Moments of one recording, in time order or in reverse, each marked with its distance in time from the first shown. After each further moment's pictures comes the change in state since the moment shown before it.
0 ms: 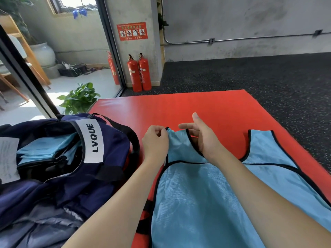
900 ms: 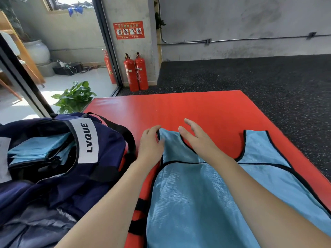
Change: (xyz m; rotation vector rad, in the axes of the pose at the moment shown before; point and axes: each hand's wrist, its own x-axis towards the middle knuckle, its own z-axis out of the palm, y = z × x) left_hand 0.024 -0.042 0.001 0.311 -0.246 0.210; right_hand 0.007 0.012 -0.011 -0.532 0.045 -0.214
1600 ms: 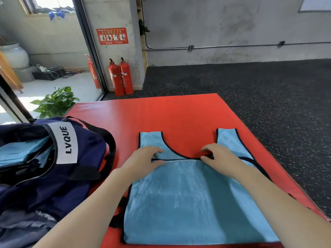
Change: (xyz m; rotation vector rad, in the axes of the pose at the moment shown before) left_hand -0.049 0.021 -0.003 0.342 -0.452 0.306; right_hand -0.079 0.069 -0.110 -0.686 -0.033 0.078
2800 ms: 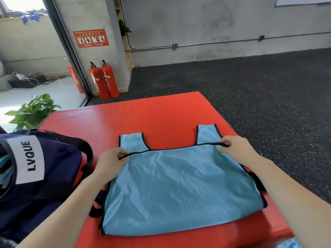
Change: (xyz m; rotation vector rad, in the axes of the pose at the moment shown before) left_hand 0.017 -0.011 -0.009 -0.135 0.191 -0.326; right_hand -0.009 0.098 -0.052 0.225 0.183 0.296
